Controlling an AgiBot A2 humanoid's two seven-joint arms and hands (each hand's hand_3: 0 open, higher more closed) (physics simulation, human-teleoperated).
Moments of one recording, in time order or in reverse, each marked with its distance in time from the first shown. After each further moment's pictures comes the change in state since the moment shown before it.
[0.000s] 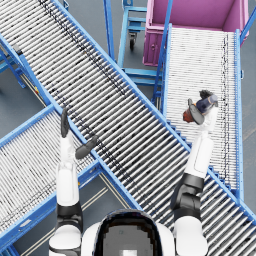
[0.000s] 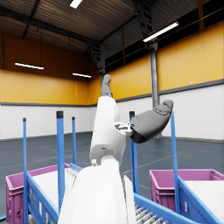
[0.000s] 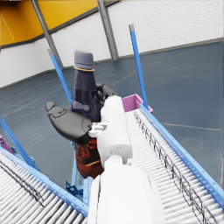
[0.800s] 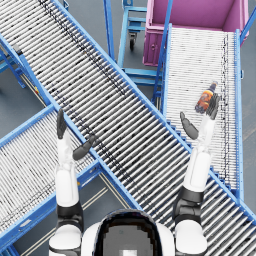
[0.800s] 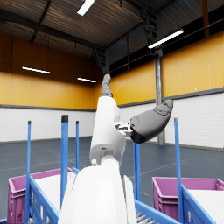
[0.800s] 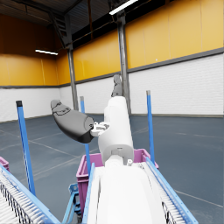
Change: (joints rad) left arm 0.006 0.013 -0.042 -0.022 0.000 0.000 0.000; right arm -0.230 0.009 0.185 0.619 0.000 -0.040 -0.001
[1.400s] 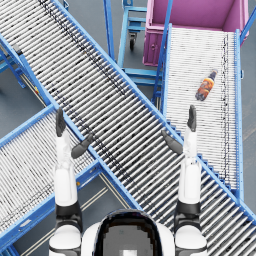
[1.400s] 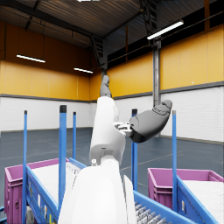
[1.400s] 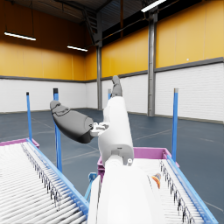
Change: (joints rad) left arm -0.025 -0.037 0.019 0.040 -0.074 0.016 0.016; right arm -0.192 0.026 0.137 0.189 -0.074 0.016 -0.016
